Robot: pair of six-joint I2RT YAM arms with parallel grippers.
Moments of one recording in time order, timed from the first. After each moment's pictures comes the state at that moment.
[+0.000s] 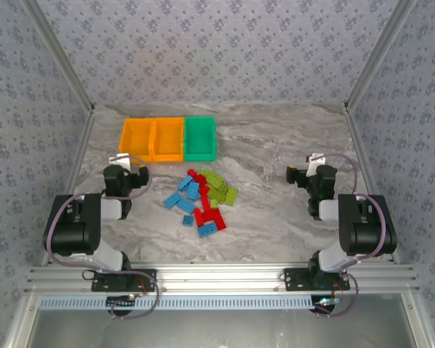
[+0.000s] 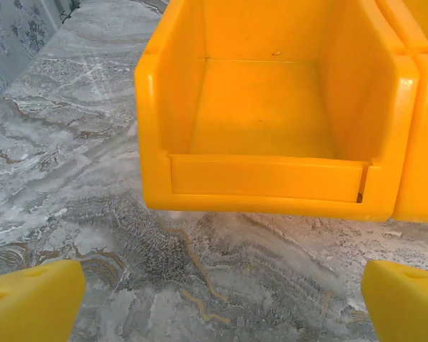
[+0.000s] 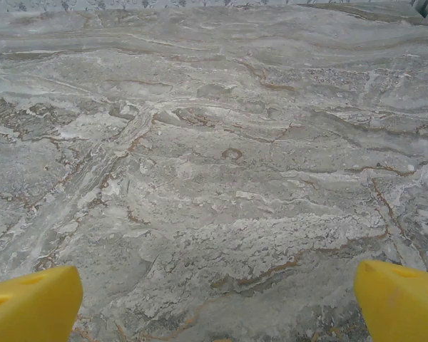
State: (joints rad) left arm 0.02 1.55 0.39 0.72 -0.07 -0.02; right arm -0.05 1.53 0.37 0.75 -0.06 -0.02
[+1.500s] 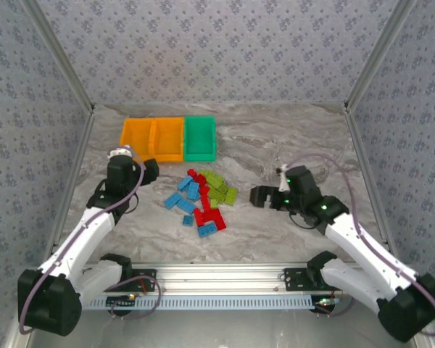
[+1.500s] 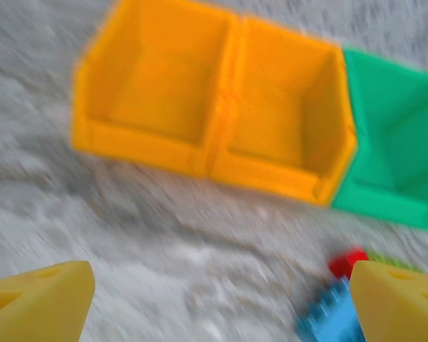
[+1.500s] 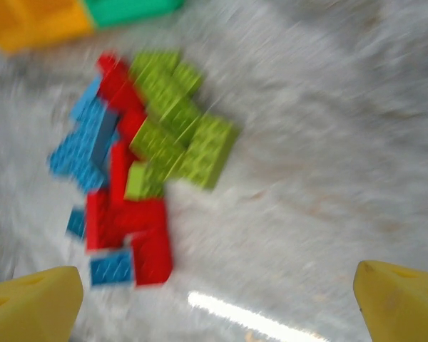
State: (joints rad) left arm -0.29 0.99 0.66 -0.30 -0.17 -0.46; right arm 0.58 0.93 0.72 -0.59 -0.18 0.55
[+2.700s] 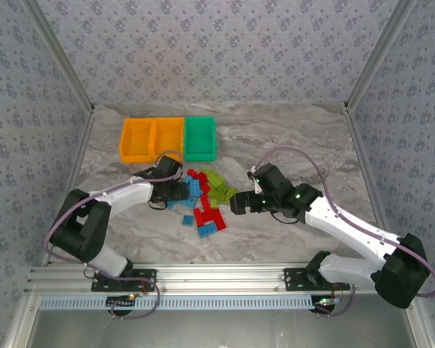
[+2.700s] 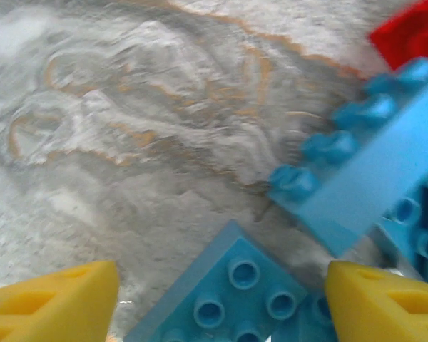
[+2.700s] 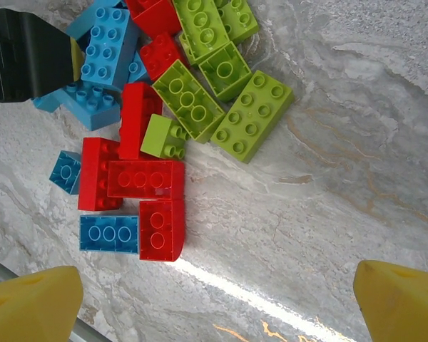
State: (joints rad) left arm -0.50 1.54 0.81 -0.45 -0.12 -0.59; right arm 0.76 1.13 0.85 -0.63 -0.07 0.51
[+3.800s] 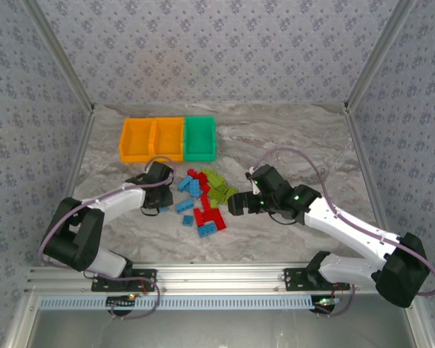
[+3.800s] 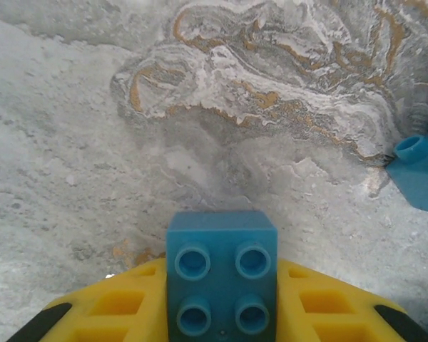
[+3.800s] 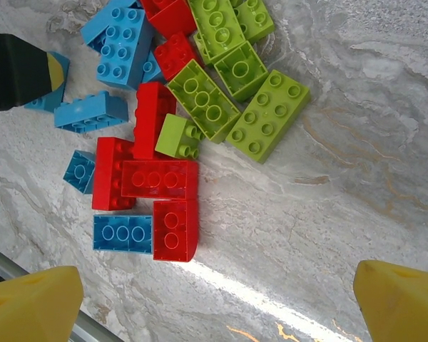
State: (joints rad) left arm -0.44 1.45 0.71 -0.46 -0.16 -0.58; right arm 0.79 1.13 0.84 -0.61 -0.07 0.54
